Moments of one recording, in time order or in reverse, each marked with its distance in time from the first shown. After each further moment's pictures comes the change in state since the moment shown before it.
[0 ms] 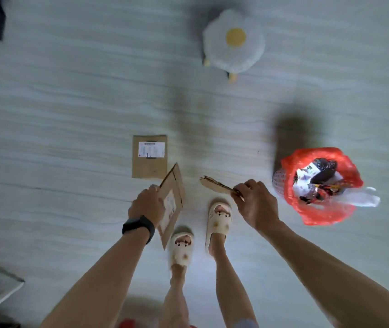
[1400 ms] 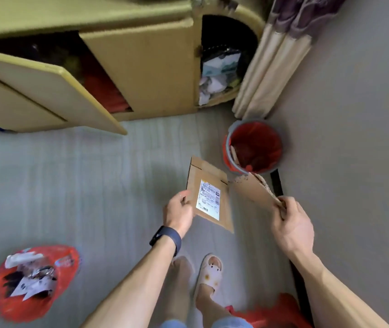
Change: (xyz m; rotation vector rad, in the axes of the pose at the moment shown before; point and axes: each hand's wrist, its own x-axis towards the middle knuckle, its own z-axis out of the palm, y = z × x) left_hand -0.685 0.353 0.533 0.440 -0.678 0.936; right_hand -0.858 0.298 0.231 0.981 0.863 1.980
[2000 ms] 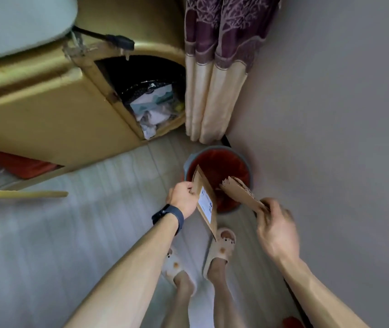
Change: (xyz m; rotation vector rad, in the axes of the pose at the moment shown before) left_hand 0.181 0.158 0.185 0.520 -0.293 0.154; right_hand 0.180 0.019 -0.004 0.054 -0.001 0.198
